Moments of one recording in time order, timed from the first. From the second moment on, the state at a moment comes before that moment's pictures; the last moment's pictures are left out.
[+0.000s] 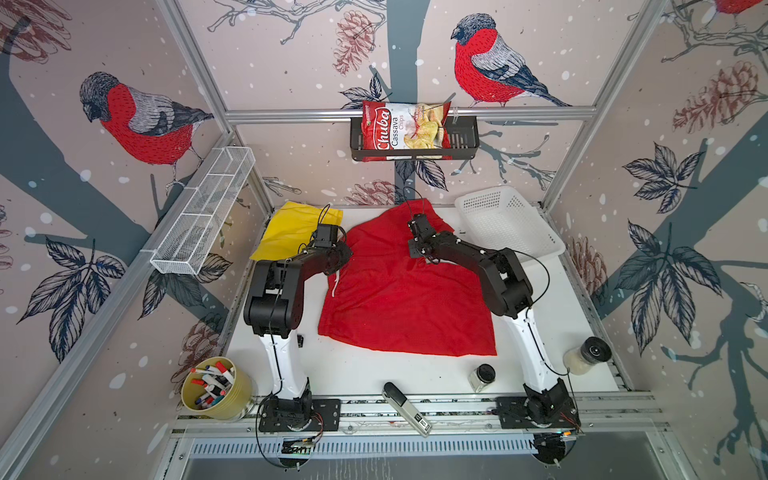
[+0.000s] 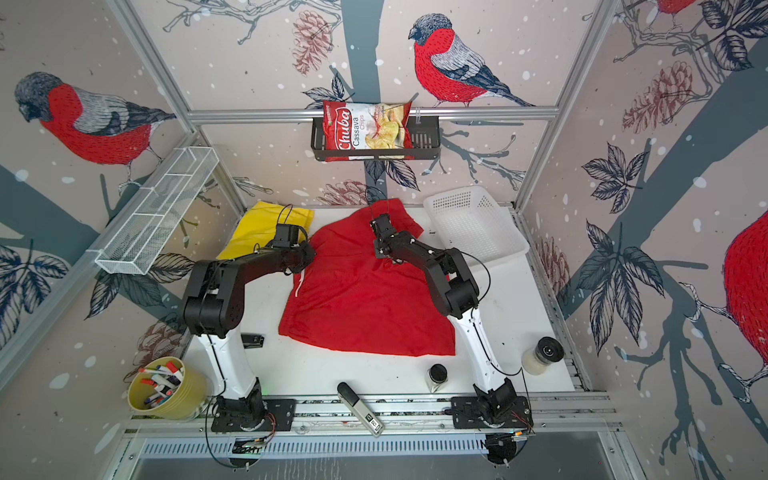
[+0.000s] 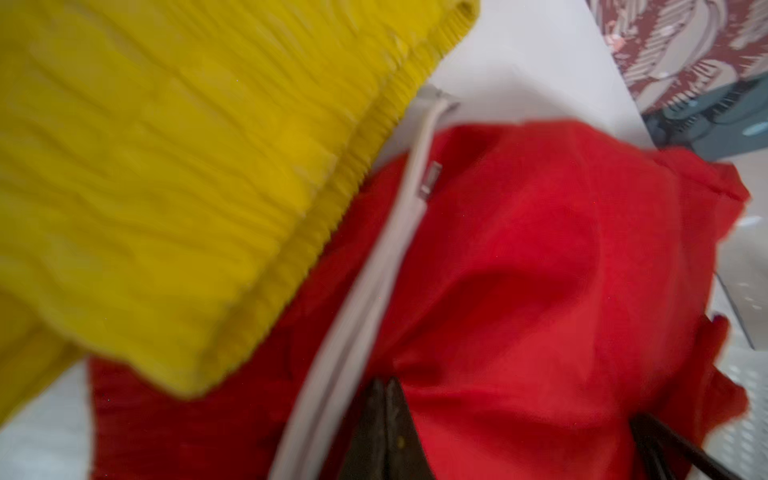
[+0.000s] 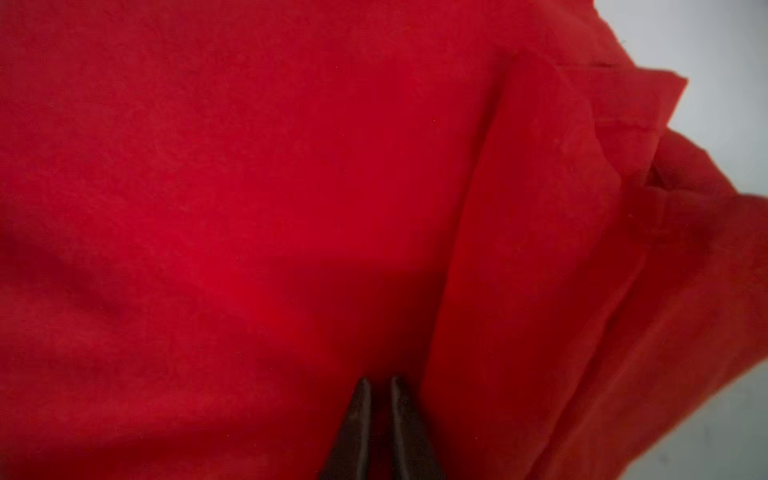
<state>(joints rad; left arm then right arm) -0.11 1.97 1.22 -0.16 0.09 -0.80 0.60 2.36 1.81 -0.39 0.26 0.26</state>
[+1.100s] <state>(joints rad) -0.23 1.61 1.14 -0.32 0.08 -0.74 0.46 1.45 0.93 -0.23 0.23 0.39</state>
